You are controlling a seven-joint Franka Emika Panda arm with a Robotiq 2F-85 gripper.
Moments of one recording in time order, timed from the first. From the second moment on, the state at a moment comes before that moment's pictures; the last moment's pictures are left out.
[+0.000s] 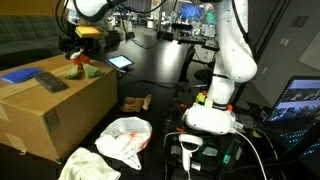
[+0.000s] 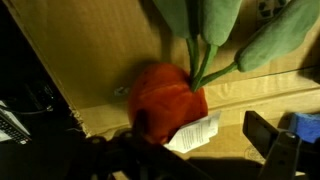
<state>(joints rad) 0.21 0.45 0.00 -1.61 -0.12 2.30 0.45</state>
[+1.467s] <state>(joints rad) 0.25 0.49 -0.03 -1.55 -0.22 2.12 0.52</state>
